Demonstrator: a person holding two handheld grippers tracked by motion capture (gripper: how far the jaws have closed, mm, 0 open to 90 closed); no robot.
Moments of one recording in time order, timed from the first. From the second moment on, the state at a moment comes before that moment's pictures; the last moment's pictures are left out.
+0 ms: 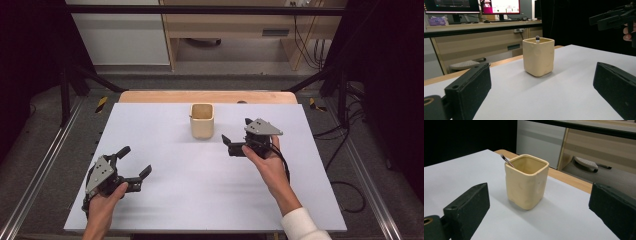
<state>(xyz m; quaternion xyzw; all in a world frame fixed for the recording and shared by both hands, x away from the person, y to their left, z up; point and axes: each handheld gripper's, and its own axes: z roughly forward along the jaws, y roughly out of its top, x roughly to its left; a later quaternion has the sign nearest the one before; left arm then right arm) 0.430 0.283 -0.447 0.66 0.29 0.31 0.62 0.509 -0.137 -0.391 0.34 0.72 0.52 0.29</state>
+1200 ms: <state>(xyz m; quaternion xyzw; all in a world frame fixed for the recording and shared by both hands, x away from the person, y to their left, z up) 0.430 0.286 -0.447 0.66 0.29 0.31 0.62 0.489 -0.172 -0.400 0.36 0.70 0.53 0.32</state>
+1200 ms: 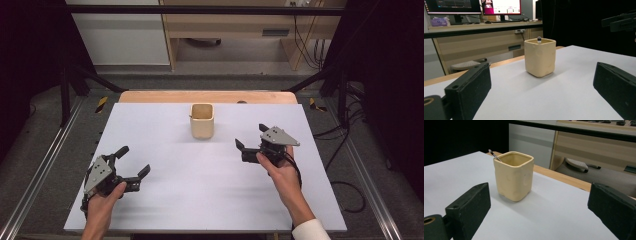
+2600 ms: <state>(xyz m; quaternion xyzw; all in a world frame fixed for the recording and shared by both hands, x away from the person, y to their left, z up) 0.427 0.287 -0.445 0.66 0.29 0.32 0.62 0.461 -0.231 -0.427 0.39 0.67 0.53 0.34</state>
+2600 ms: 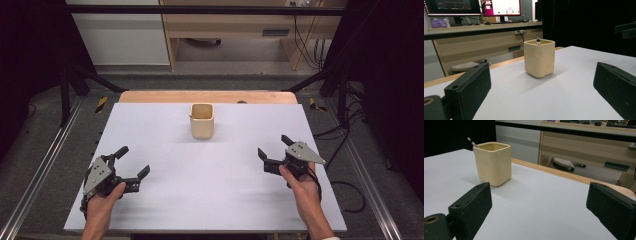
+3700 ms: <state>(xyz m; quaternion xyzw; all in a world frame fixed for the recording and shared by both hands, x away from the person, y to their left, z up) 0.404 0.292 -0.442 0.67 0.27 0.30 0.61 0.418 -0.253 -0.457 0.36 0.66 0.57 0.34</state>
